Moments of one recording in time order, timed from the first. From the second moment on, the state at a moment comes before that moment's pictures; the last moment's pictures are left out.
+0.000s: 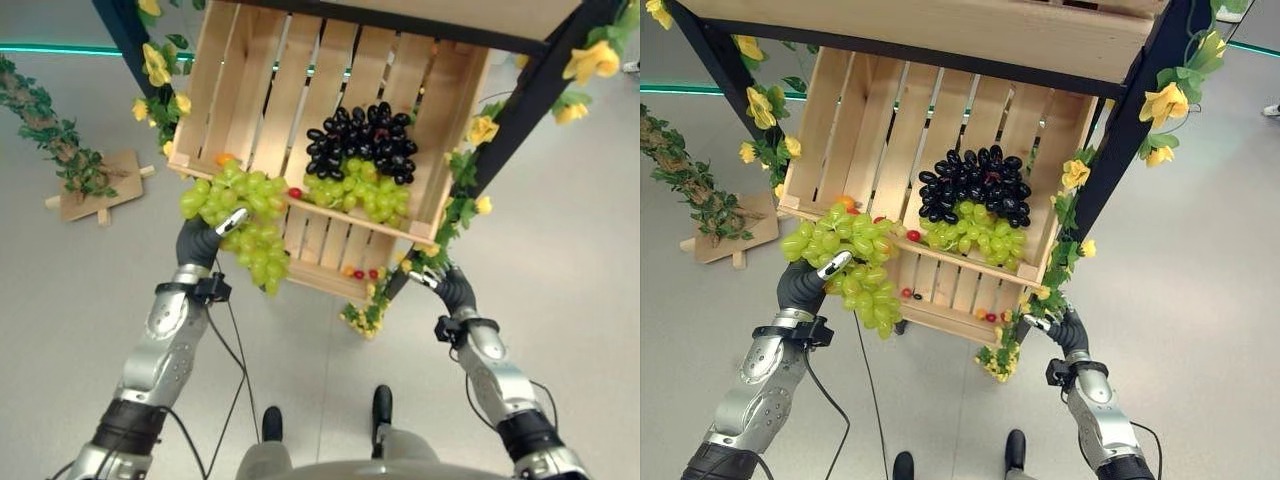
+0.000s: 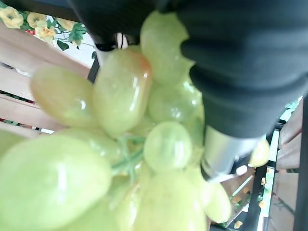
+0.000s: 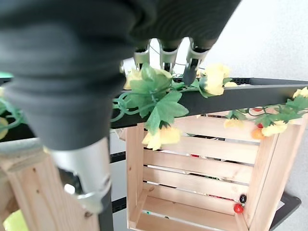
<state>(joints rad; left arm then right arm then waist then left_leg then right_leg) -0.12 0.51 -0.10 -0.11 -0.73 -0.14 0.11 -0.10 -0.28 0.09 0.29 0.43 -0.07 -0.06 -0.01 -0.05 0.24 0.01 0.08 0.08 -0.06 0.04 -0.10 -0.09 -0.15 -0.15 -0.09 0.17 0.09</state>
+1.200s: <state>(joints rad) -0.50 0.62 -0.11 -0.30 -0.93 -0.27 0.05 -0.12 -0.26 0.17 0.38 0.46 -0.06 -0.04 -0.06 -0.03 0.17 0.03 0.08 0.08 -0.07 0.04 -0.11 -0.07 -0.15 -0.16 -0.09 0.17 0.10</state>
